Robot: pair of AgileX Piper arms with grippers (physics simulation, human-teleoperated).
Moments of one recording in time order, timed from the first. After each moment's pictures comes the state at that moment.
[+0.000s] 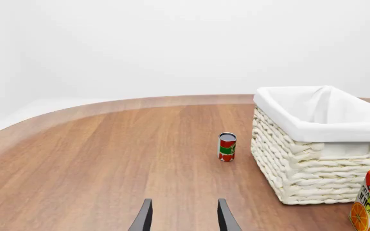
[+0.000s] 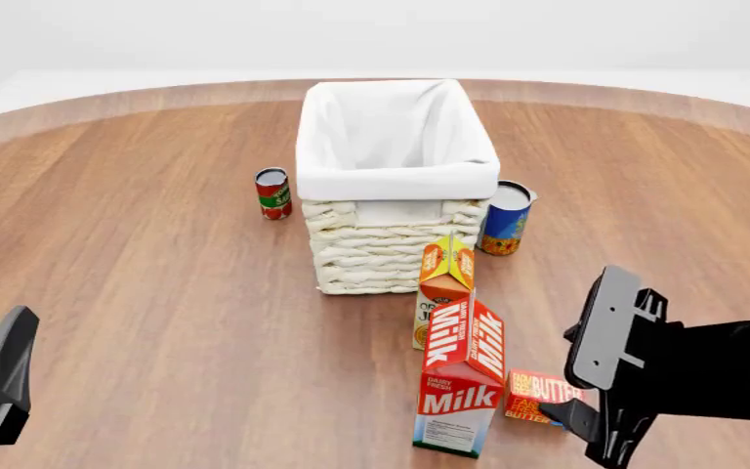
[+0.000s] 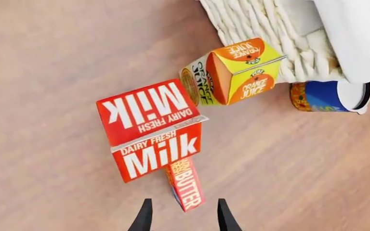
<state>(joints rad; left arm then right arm) 0.00 0.00 0.00 0.00 0.00 0.54 0.99 -0.49 0.57 -0.59</state>
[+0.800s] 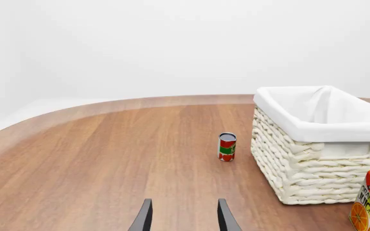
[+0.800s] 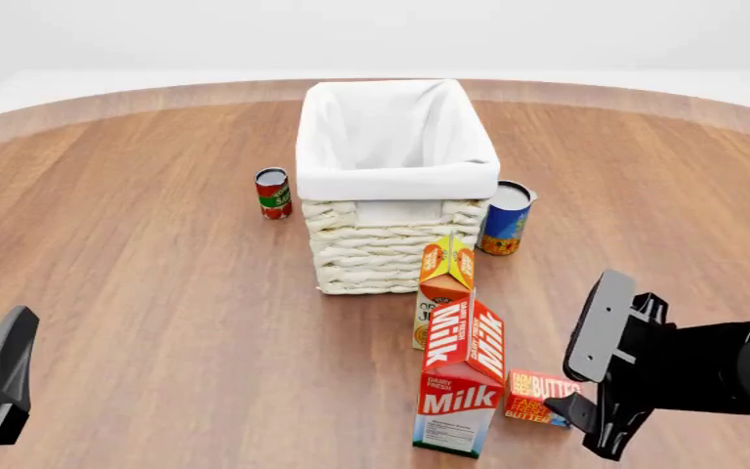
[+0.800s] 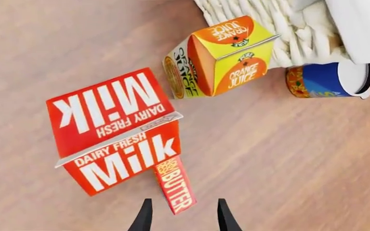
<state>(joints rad) 0.00 0.00 0.00 0.00 0.00 0.45 1.07 -0.45 0.47 -0.63</state>
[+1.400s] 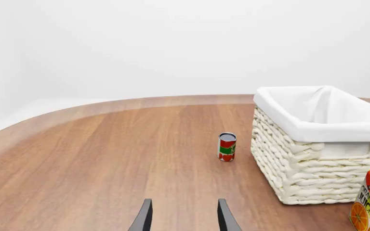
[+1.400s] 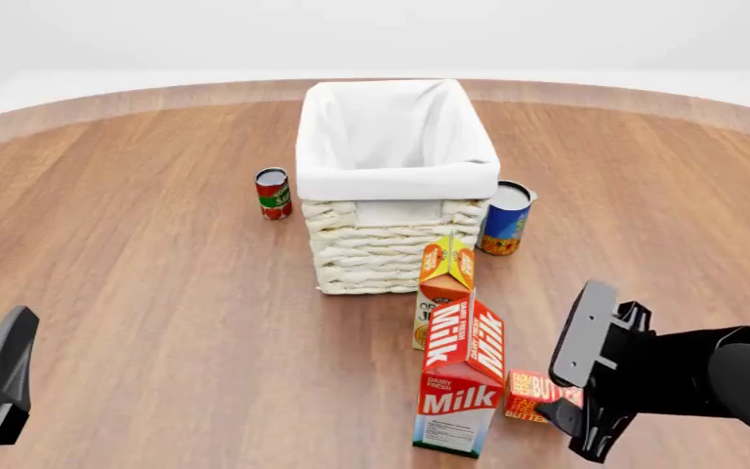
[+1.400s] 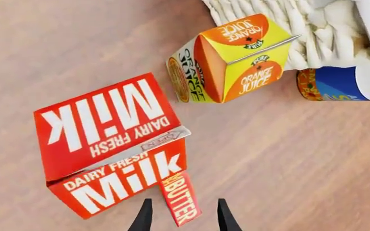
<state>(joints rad) 0.00 0.00 0.00 0.00 0.00 0.46 1.15 -0.42 0.38 -0.62</state>
